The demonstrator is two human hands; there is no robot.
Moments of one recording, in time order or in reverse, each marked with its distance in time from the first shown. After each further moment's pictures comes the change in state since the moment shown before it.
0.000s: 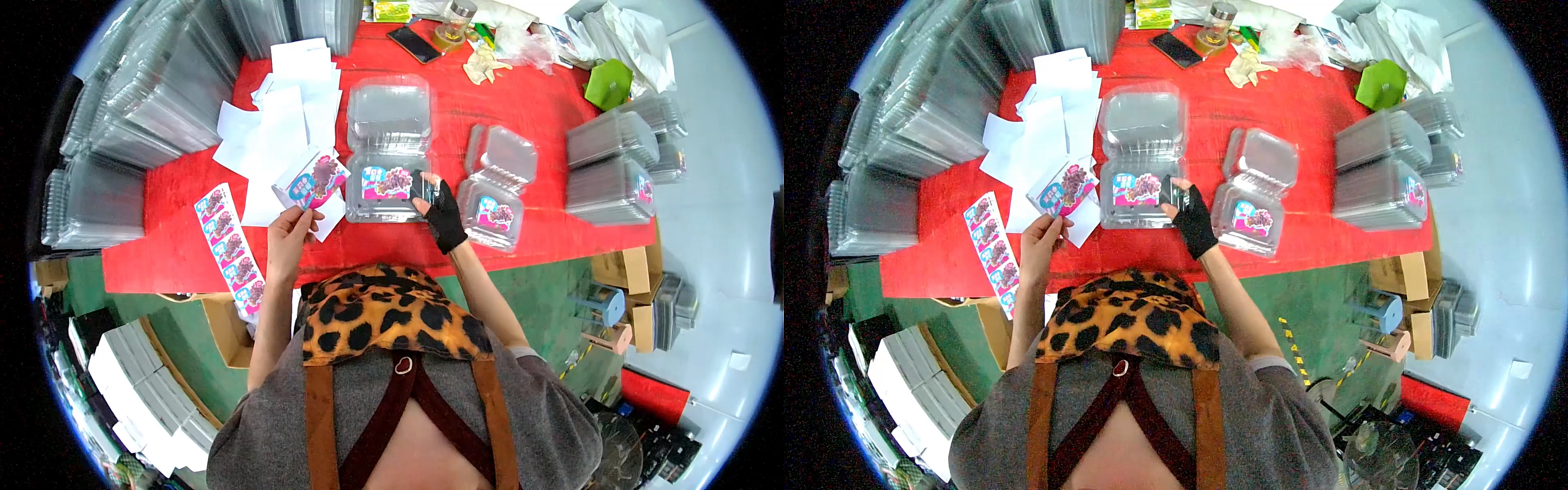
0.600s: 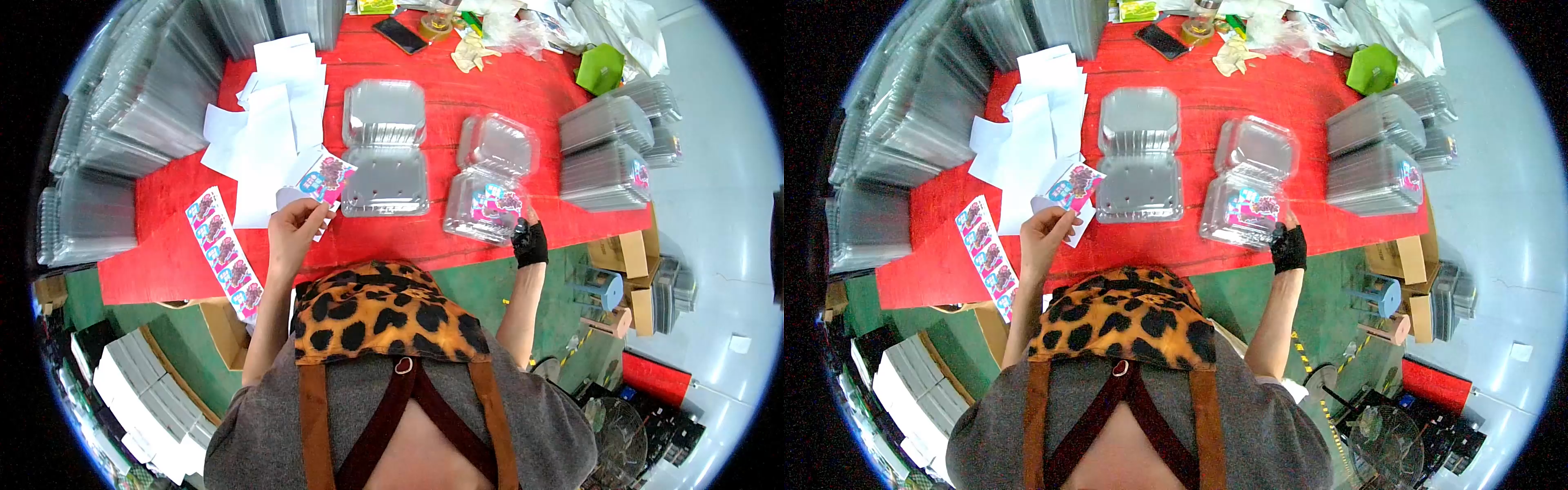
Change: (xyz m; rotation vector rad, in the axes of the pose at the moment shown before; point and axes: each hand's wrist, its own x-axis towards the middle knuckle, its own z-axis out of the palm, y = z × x) left_hand 0.008 0.008 0.020 0.130 -0.096 0.099; right_hand -0.092 -0.026 -0.196 0.478 0.769 0.285
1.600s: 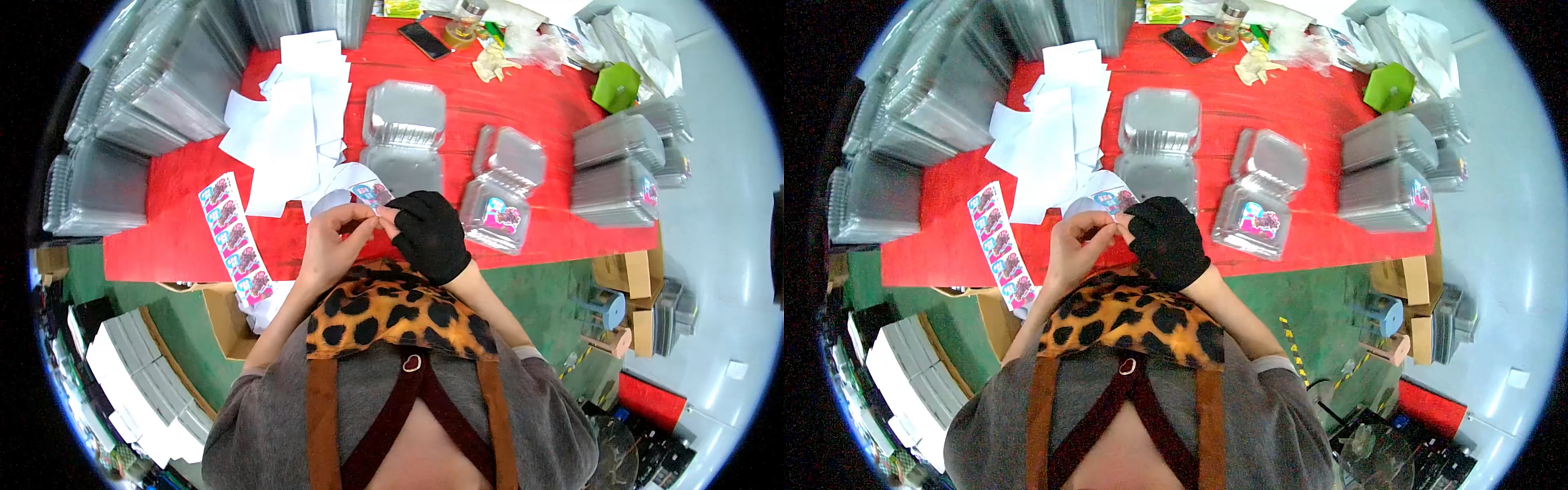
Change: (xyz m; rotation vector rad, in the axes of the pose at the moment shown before) left_hand -0.032 0.037 0.034 0.042 -0.123 0.112; right_hand -0.172 0.042 0.250 -1.126 -0.952 -1.346
